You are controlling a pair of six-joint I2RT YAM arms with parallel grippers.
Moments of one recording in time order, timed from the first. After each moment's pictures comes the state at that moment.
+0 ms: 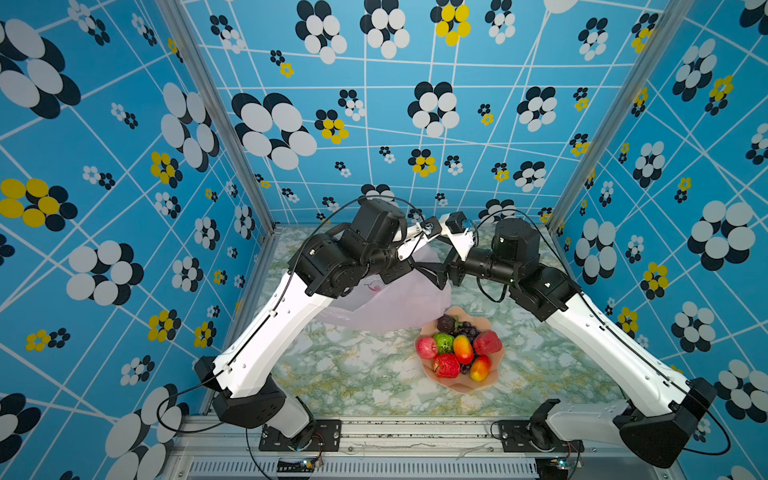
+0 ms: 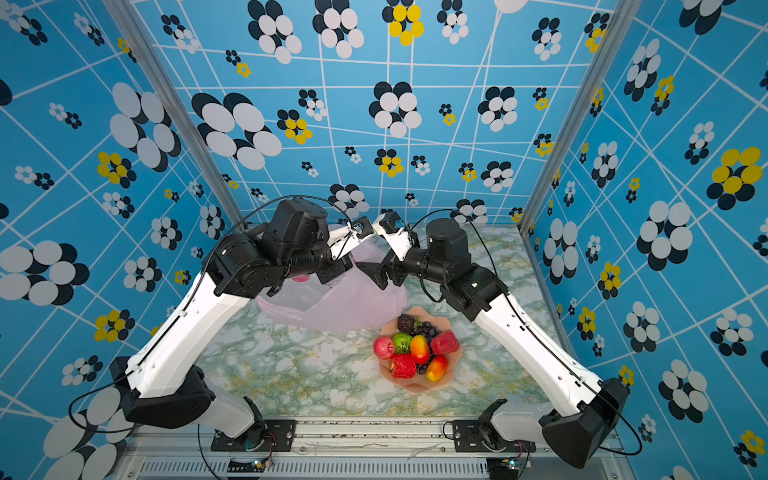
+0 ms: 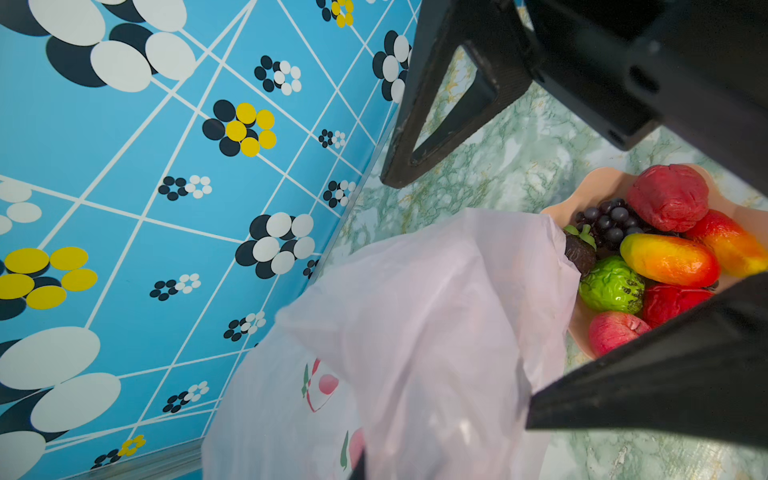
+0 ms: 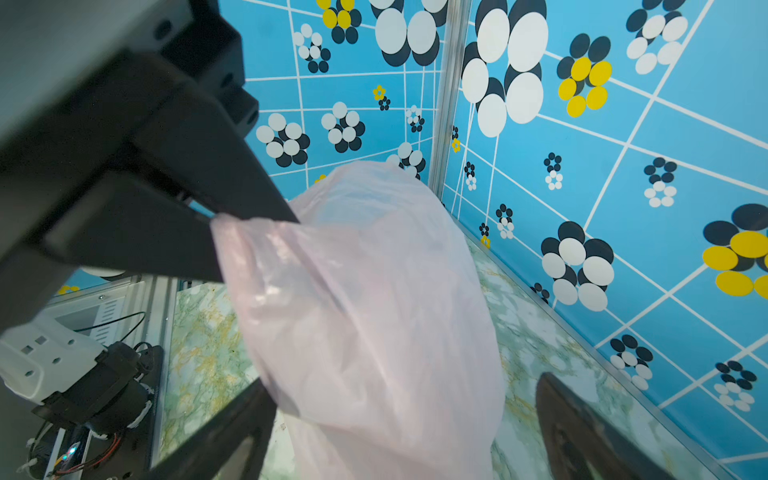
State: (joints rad) left arm -0.82 1.54 2.08 -1.16 -0.15 0.49; right arm 0.64 1.31 1.40 -0.31 -0.40 -0.19
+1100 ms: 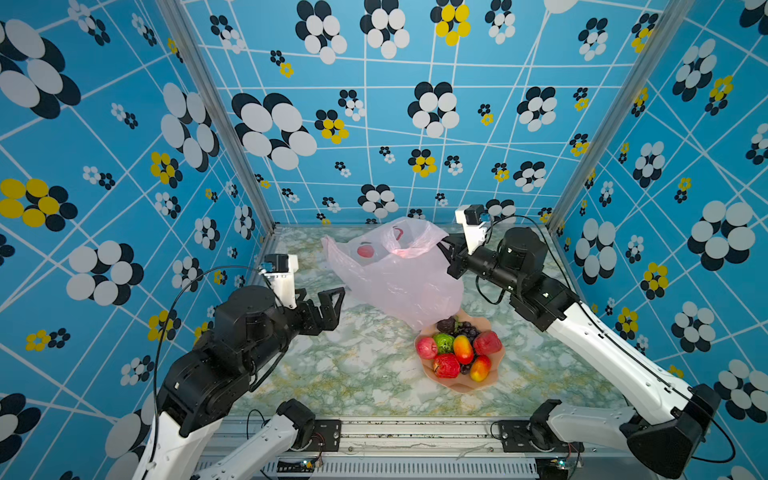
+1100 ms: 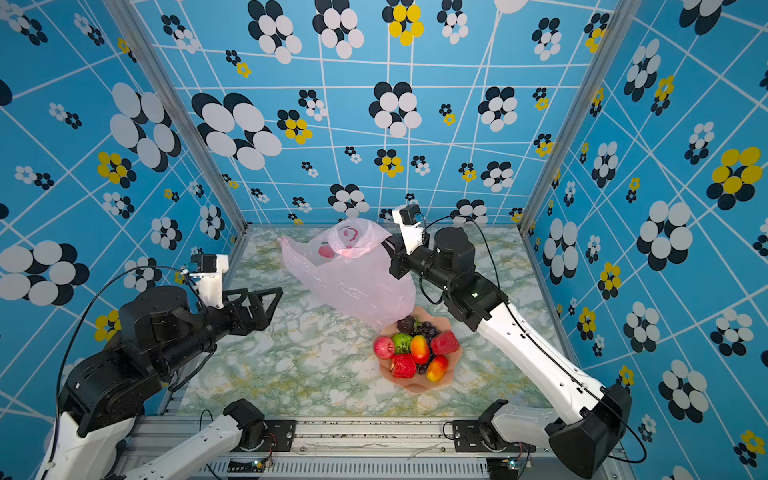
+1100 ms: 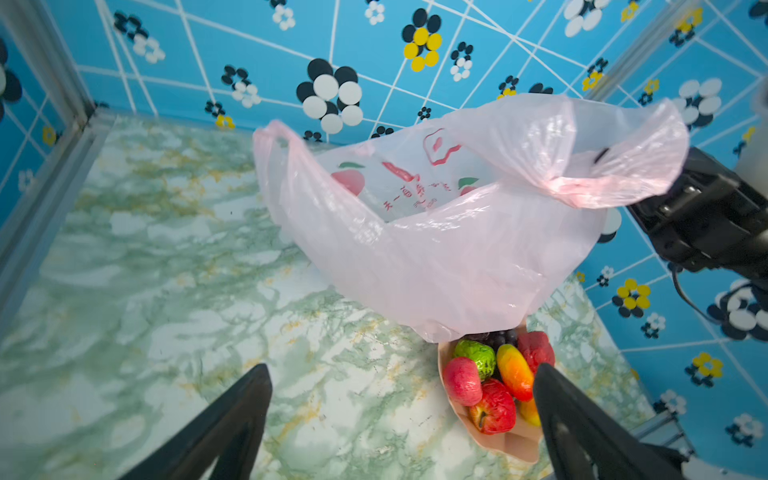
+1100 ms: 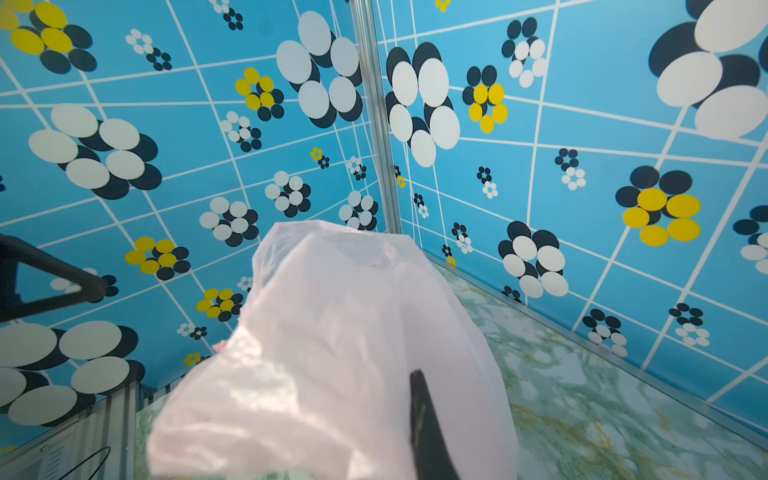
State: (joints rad) left arm -0.48 0.71 1.34 -1.04 -0.06 -0.57; right arm 0.64 1.22 1.26 -0.08 -0.20 0.07
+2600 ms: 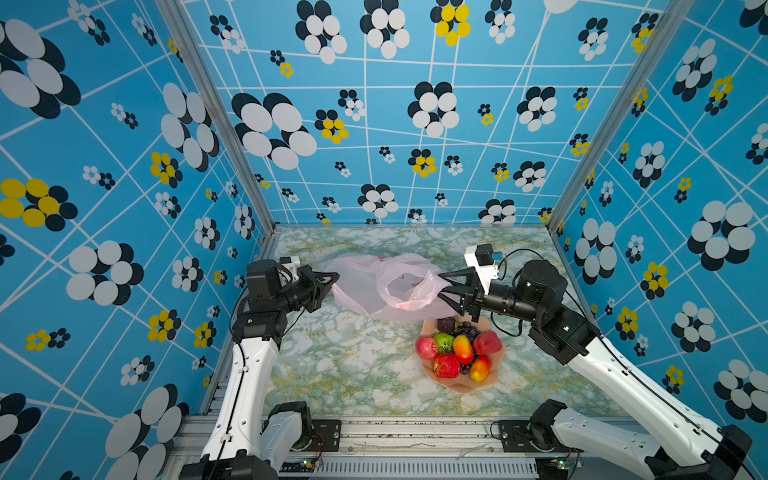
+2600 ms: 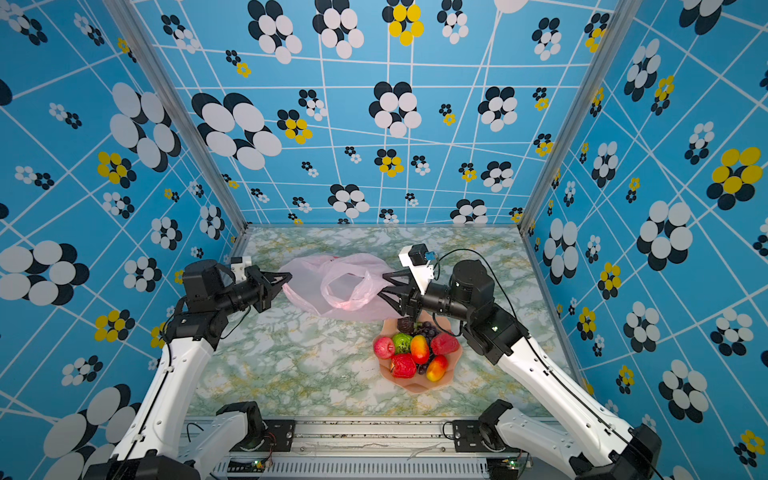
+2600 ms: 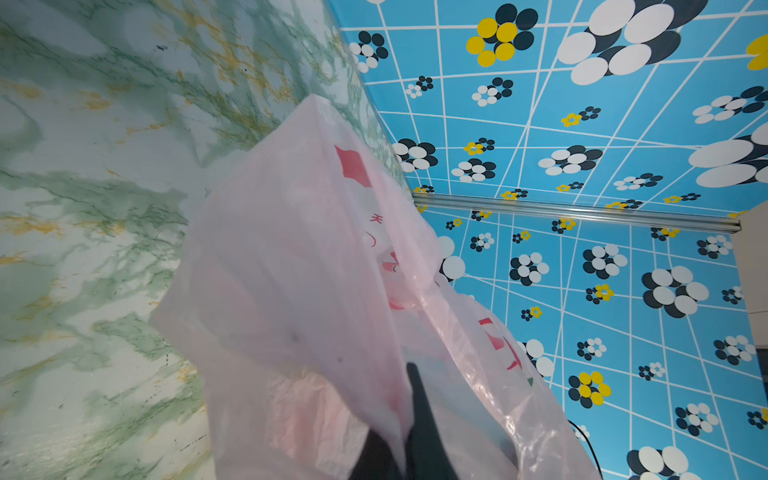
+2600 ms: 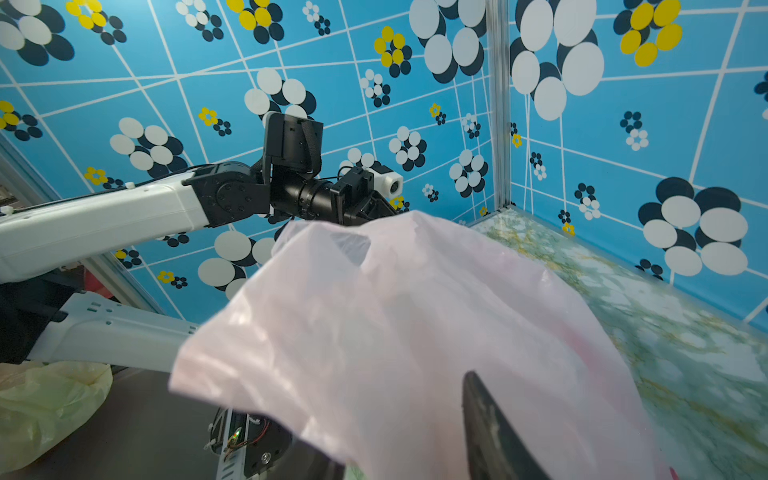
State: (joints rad) left arm 0.10 0.99 0.90 -0.37 0.80 -1.16; right arm 0.64 1.00 1.01 -0.13 -0.53 0.13
